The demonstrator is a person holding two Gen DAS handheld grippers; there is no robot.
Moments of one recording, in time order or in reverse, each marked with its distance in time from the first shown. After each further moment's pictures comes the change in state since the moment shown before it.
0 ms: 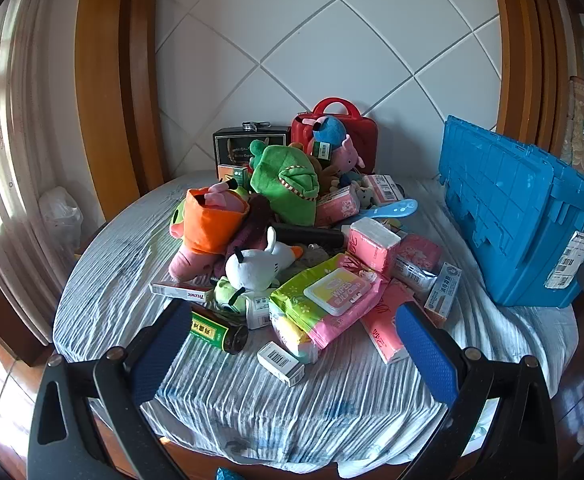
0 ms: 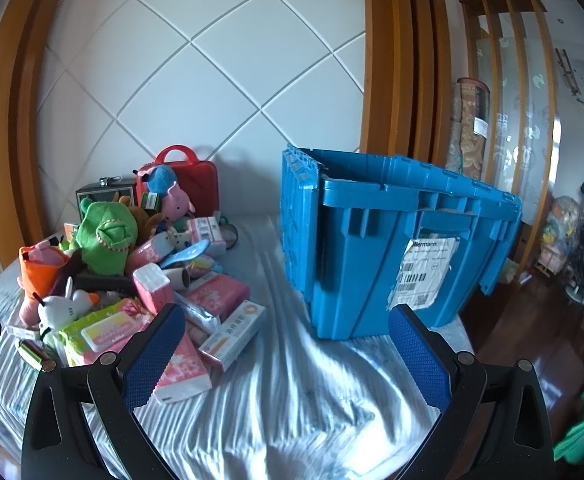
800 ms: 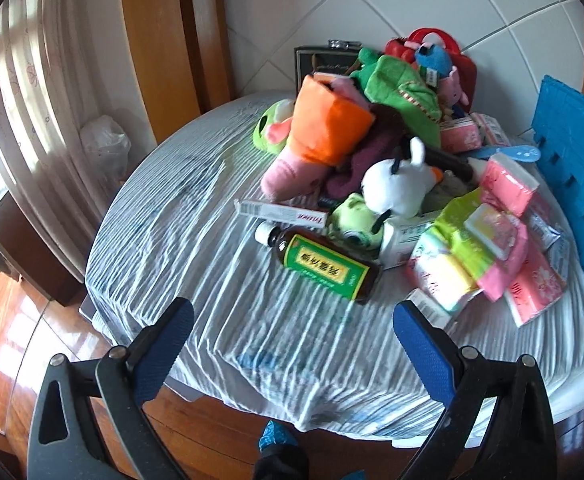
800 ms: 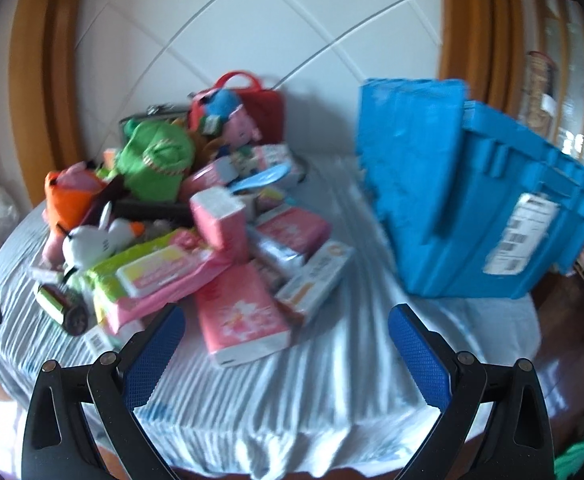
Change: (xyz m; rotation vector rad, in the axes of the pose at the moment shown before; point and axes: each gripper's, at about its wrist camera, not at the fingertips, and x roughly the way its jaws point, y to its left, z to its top) left arm 0.099 0.133 -0.053 -0.101 0.256 0.194; right arm 0.075 0.107 -0.049 -0.135 0.234 0.211
